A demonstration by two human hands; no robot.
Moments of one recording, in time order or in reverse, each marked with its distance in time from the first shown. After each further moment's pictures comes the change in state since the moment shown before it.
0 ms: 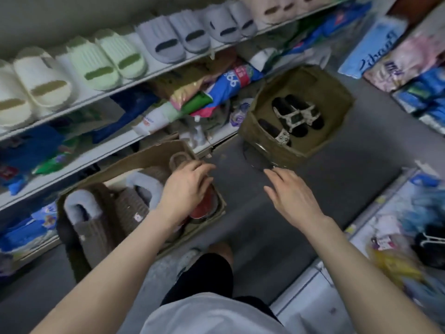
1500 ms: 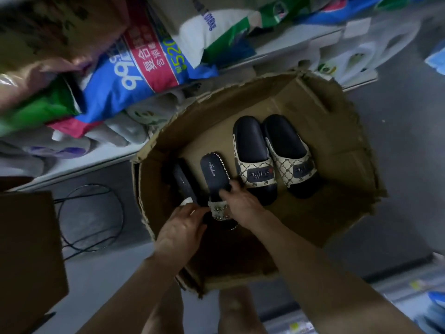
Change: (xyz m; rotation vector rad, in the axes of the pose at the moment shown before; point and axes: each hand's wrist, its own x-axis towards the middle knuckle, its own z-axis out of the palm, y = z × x) left_hand 0.415 0.107 0.396 -0.103 -0.307 -0.559; right_hand 0.389 0.437 0.253 0.153 -0.807 -0.301
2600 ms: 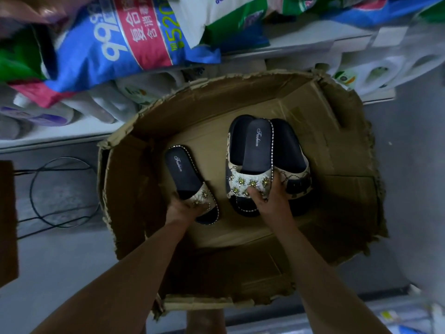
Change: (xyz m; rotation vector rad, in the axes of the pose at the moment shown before) left_hand 0.090 -0.001 0.097 -0.886 0.051 -1.008; right_hand -0.010 0.101 -0.016 0.746 0.324 0.323
